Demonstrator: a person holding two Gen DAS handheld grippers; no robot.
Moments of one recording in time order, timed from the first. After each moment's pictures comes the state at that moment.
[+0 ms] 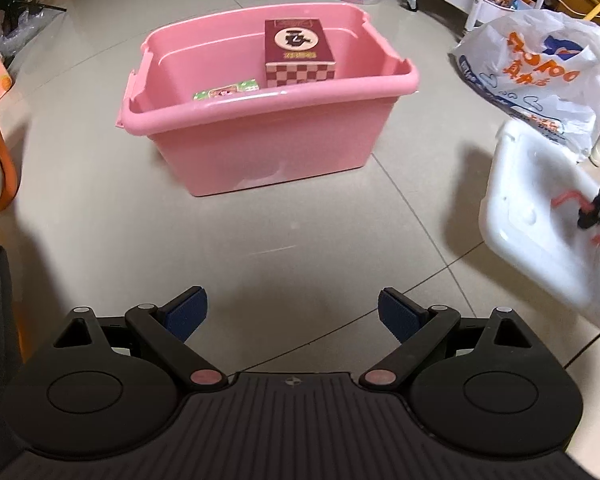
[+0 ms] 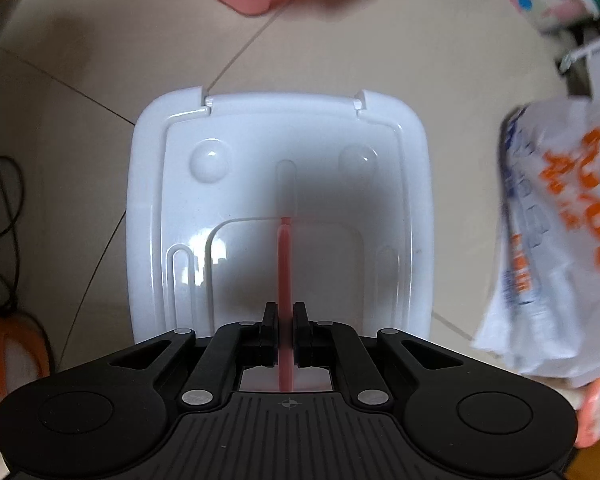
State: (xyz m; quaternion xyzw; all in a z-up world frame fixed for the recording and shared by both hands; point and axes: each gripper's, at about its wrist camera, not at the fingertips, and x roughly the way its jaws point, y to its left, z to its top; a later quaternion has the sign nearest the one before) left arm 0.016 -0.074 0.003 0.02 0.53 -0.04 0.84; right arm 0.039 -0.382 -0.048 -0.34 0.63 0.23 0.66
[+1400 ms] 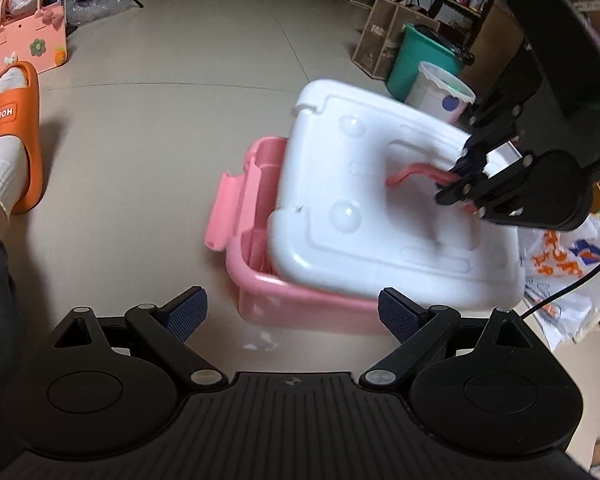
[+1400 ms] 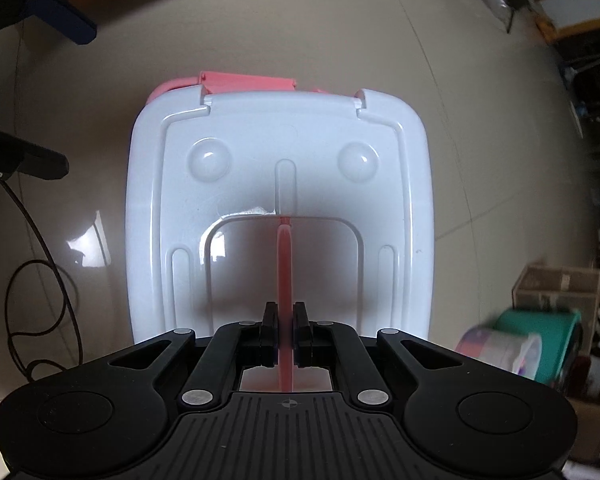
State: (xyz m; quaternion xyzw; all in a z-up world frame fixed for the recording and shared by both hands) left arm 0.099 0.050 0.043 -0.15 0.43 0.01 0.89; right arm 0.211 -0.054 0.044 -0.60 0.40 0.38 0.58
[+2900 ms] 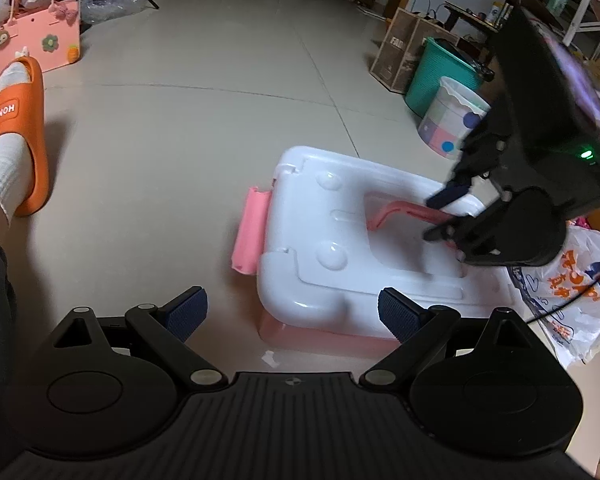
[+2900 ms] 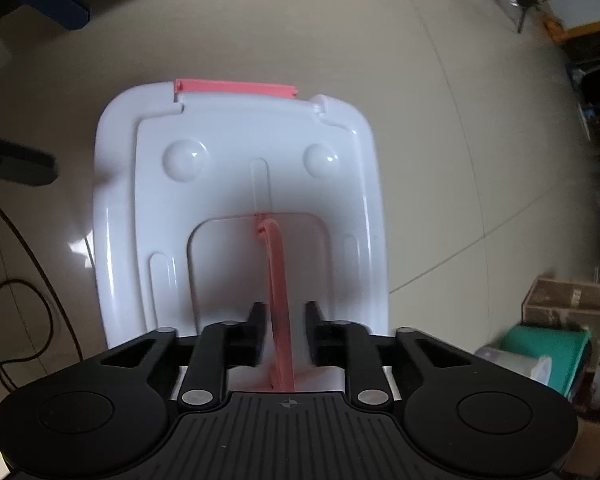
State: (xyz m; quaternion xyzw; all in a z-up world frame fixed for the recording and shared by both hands) left arm 0.113 0.060 0.043 -0.16 0.42 0.04 0.89; right arm 0.270 -0.030 0.000 -0.59 0.42 0.38 0.58
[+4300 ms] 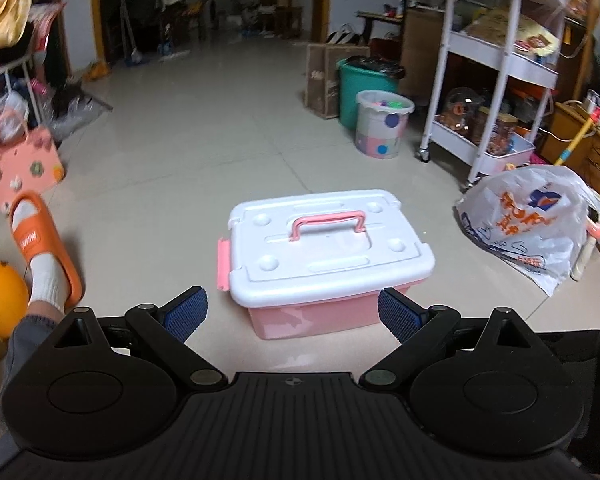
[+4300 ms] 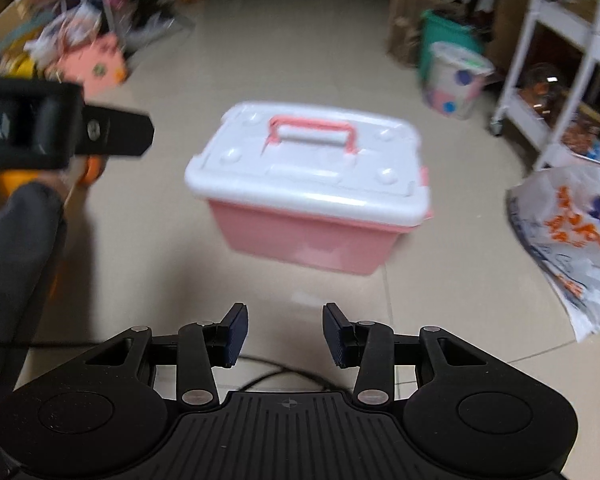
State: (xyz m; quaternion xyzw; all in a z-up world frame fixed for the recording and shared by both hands) left arm 0.013 -0.013 0.148 0.00 0.36 -0.02 0.93; right arm -0.003 -0.153 0.091 -0.05 0.46 0.13 0.88
